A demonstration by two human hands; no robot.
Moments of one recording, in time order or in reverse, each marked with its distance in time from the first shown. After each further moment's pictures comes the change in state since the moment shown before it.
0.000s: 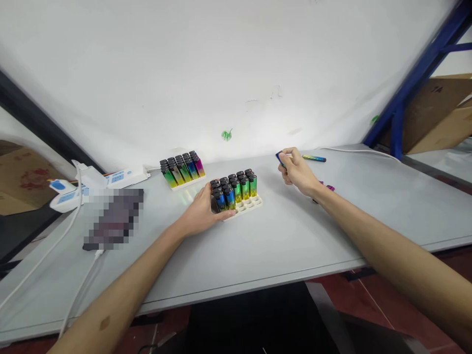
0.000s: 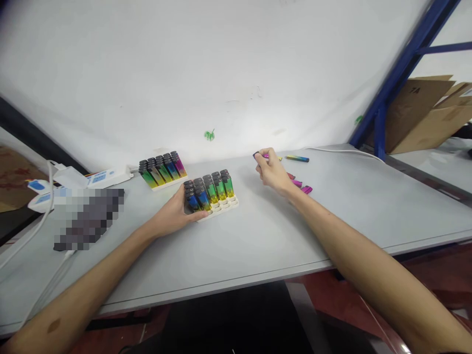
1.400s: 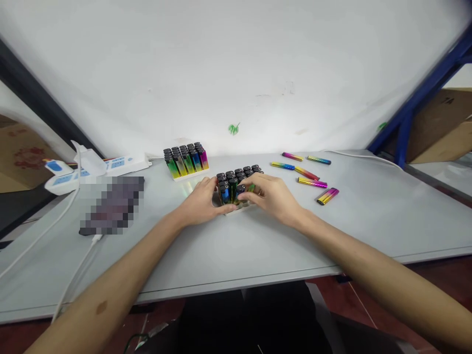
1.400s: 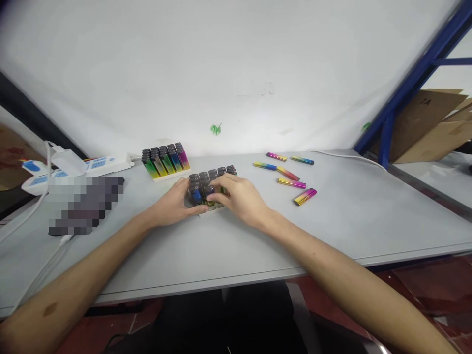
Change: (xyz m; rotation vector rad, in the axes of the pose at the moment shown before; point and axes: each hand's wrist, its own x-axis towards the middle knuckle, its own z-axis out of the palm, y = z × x) left_hand 0.005 -0.003 -0.006 0.196 0.016 0.097; right_hand -0.059 -0.028 0.075 -0.500 -0.271 -0.508
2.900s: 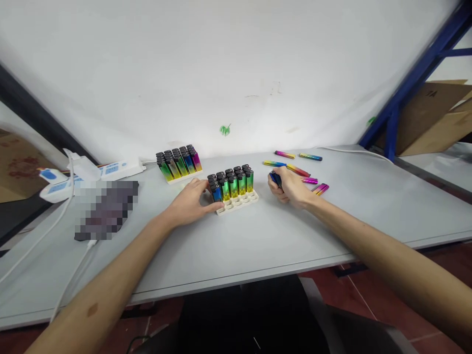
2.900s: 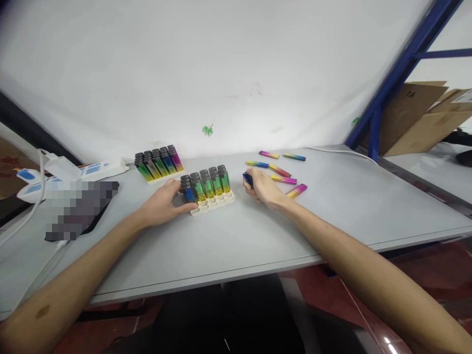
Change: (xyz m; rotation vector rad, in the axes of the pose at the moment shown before) left_hand 0.000 -0.004 -0.010 0.132 -0.026 0.019; right_hand -0.014 0.051 -0.039 0.707 -0.046 0.653
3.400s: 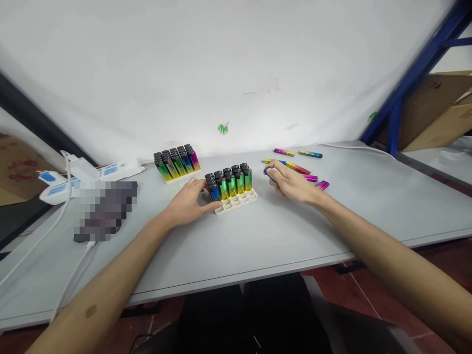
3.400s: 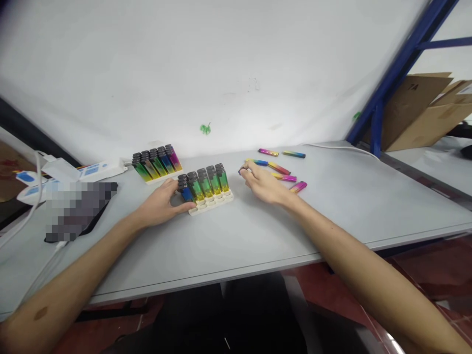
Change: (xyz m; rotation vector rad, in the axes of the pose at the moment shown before) left_hand 0.001 -0.004 0.002 0.002 -0.001 -0.006; right_hand -0.009 -0.010 -0.011 -0.614 0.036 -0.258
